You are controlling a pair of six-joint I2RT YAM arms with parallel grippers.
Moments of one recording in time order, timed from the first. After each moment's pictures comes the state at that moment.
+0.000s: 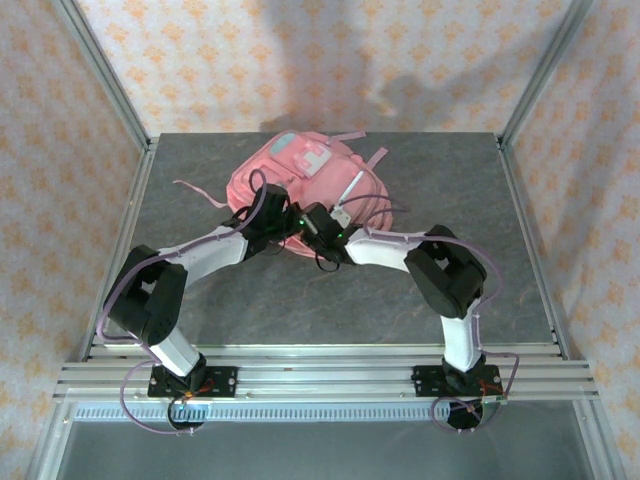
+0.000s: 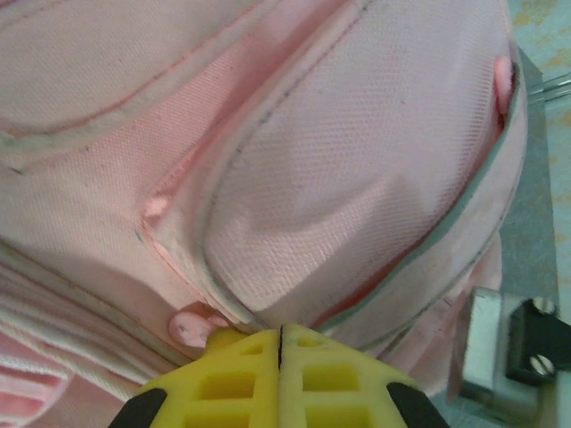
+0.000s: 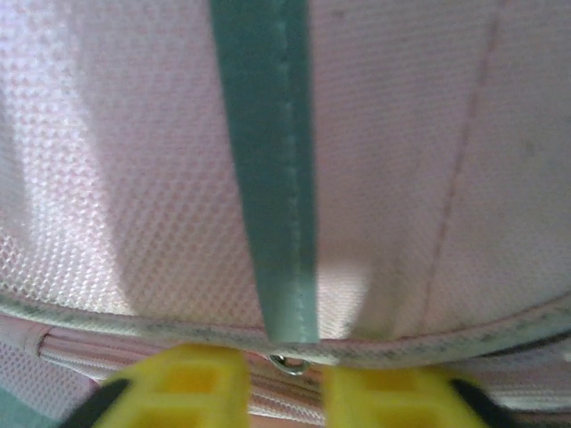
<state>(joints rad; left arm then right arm) -0.46 1.63 0.97 -0.03 0.10 -0.88 0.81 1.97 1.26 -0.16 0.22 1.31</state>
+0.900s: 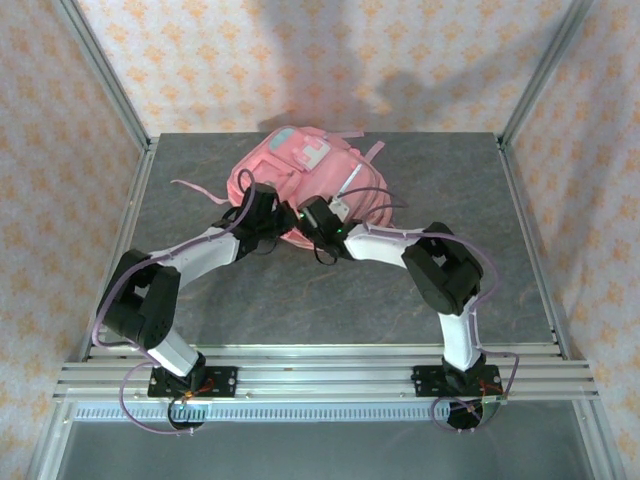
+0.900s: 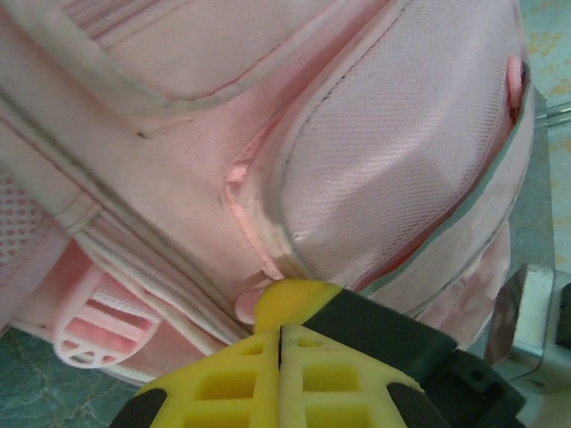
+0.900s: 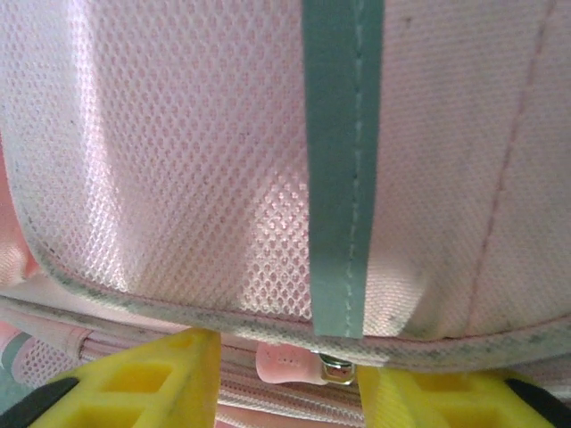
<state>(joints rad) -0.40 1.59 0.94 -0.03 0.11 -0.88 0.79 2.00 1.31 -0.12 0.25 1.25</state>
